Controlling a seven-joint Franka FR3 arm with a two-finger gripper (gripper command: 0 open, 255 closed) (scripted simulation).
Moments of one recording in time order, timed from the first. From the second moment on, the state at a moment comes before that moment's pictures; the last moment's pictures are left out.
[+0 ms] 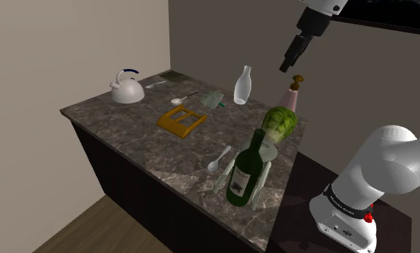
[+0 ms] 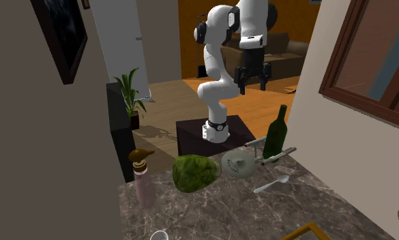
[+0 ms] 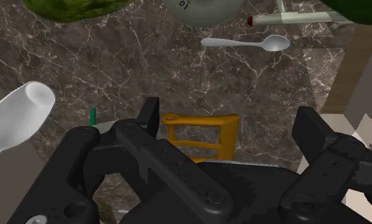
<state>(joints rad) 0.02 -0.78 0.00 -2.31 0.05 1.72 -0.16</state>
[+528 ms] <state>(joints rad) -0.03 -0.64 -0.11 -2.25 0.01 1.74 -0.22</state>
